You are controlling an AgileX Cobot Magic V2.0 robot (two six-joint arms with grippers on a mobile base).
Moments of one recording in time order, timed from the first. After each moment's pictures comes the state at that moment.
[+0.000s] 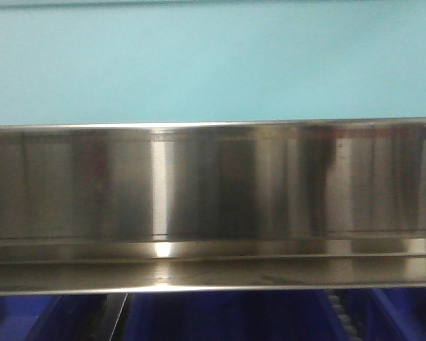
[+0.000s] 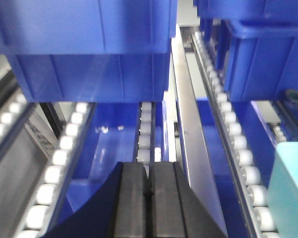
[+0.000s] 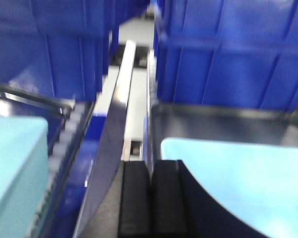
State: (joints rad) left arm 0.02 1.05 -1.19 0.14 0.65 -0.08; right arm 0.07 0.86 -0.89 -0.01 0.43 -0.03
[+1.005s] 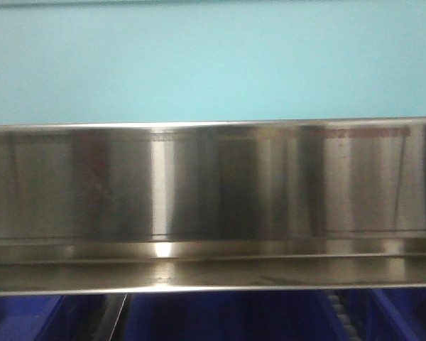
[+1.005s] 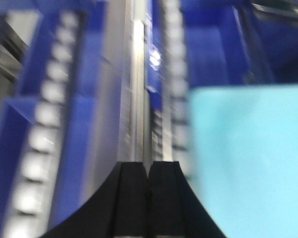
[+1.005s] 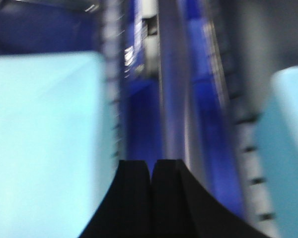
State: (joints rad) left arm -0.39 1.50 -1.62 0.31 1.13 -0.46; right arm 0.39 1.35 -1.39 -0.14 1.01 0.38
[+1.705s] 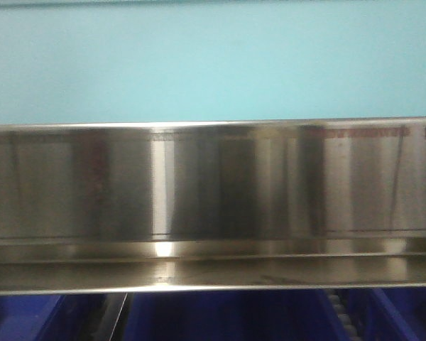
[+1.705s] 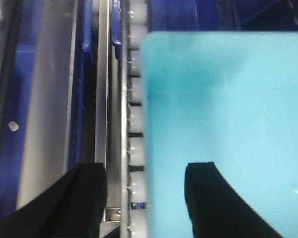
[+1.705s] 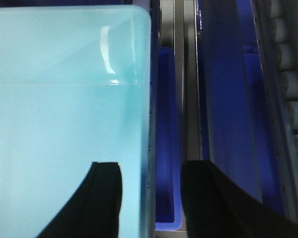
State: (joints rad) left arm -0.42 1.54 -1.63 0.20 1.18 -0.48; right arm 0.47 1.44 -1.41 -0.14 1.04 0.42
